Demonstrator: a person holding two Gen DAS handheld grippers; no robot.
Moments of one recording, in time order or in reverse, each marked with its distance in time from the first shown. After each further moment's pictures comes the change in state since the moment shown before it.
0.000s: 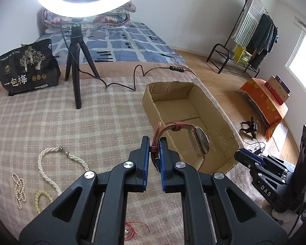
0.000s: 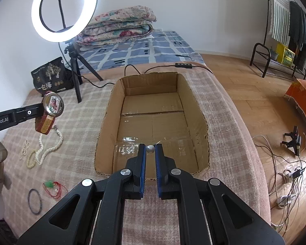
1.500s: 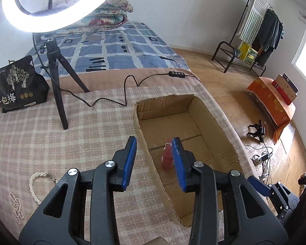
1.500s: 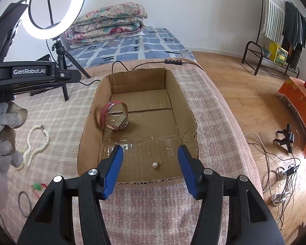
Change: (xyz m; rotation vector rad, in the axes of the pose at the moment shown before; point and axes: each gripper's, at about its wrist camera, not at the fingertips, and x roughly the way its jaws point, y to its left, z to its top) left arm 0.039 -0.032 0.045 0.024 -0.008 0.062; right arm 0.002 -0.003 0.001 -0.003 0.013 -0.065
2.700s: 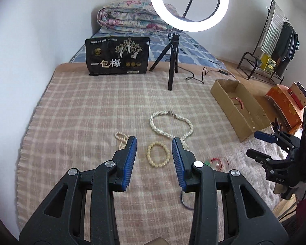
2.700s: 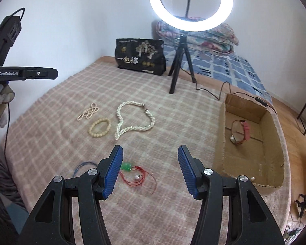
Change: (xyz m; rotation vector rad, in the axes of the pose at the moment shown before) left arm -0.207 0.203 -0.147 -0.083 -0.025 0.147; right arm -0.044 0.172 -0.051 -0.458 -0.051 0.357
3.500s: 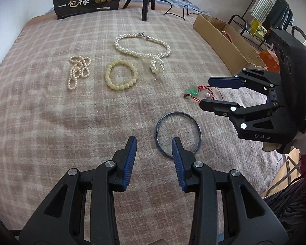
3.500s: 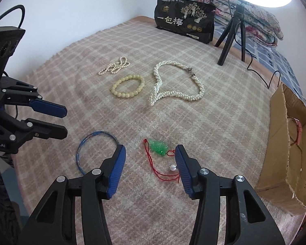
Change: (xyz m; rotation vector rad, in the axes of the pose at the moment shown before) left arm 0.067 -0.044 -0.097 0.040 0.279 -0.111; right arm 0.076 0.036 -0.021 -0.157 0.191 0.177
